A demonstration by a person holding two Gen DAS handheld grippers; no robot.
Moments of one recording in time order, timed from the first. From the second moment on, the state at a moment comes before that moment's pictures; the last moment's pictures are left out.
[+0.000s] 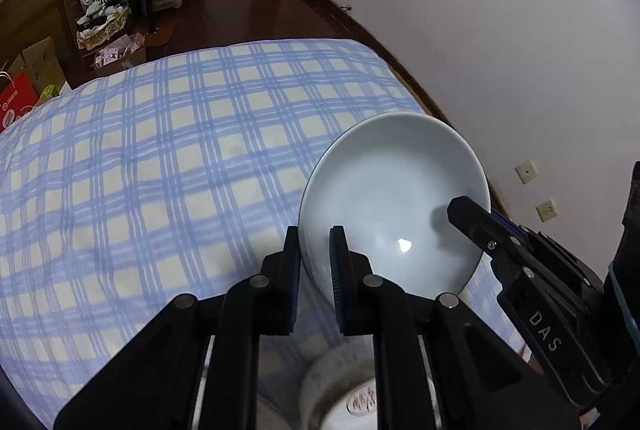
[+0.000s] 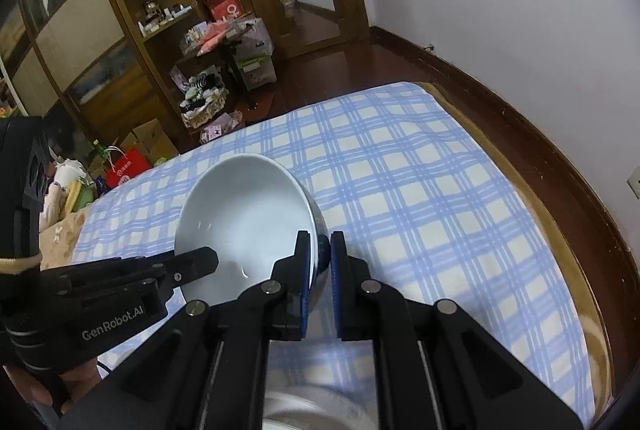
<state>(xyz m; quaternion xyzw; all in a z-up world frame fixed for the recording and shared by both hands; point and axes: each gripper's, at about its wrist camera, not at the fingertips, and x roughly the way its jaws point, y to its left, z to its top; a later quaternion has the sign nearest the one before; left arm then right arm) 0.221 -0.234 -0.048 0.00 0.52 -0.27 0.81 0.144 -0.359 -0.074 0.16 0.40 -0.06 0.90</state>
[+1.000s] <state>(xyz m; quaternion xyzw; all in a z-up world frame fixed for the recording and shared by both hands) 0.075 -0.194 -0.038 0.01 0.47 -0.28 0.84 -0.005 -0.309 -0.072 0.16 0.38 -0.07 0.91</state>
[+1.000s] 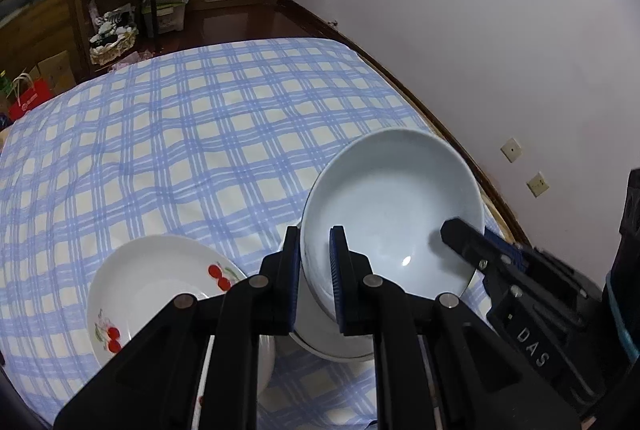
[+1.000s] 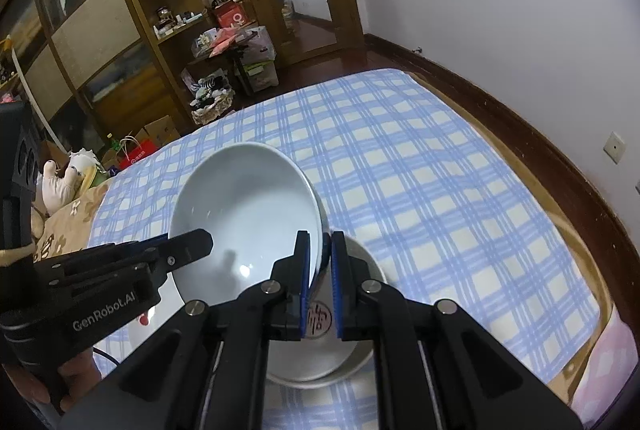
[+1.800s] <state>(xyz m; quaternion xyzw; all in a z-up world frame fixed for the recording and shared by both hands) 0.073 -0.196 -0.107 0.06 0.50 -0.29 0.81 -0.007 -0.302 -0.125 0.18 0.40 -0.08 0.90</state>
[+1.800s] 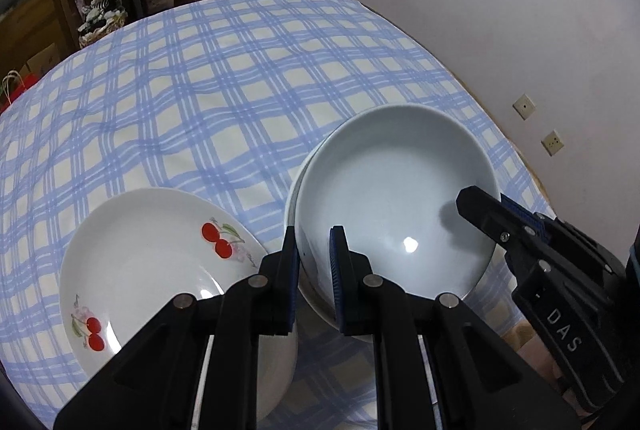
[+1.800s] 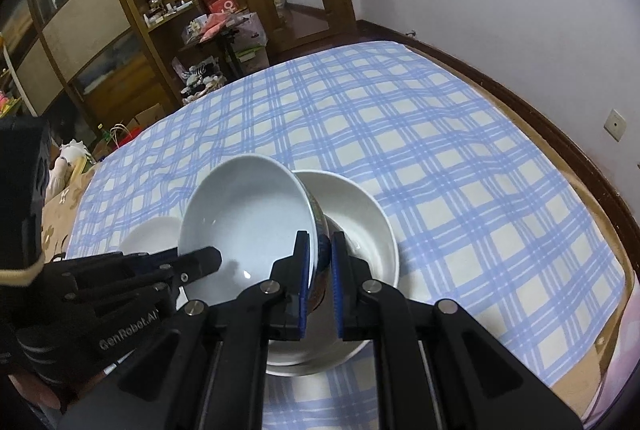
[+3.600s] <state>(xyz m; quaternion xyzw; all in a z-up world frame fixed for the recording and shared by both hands) 0.089 -0.161 -0.084 0.06 0.50 -0.26 0.82 -0.023 -0.327 -0.121 0.23 0.37 -0.13 0.89</state>
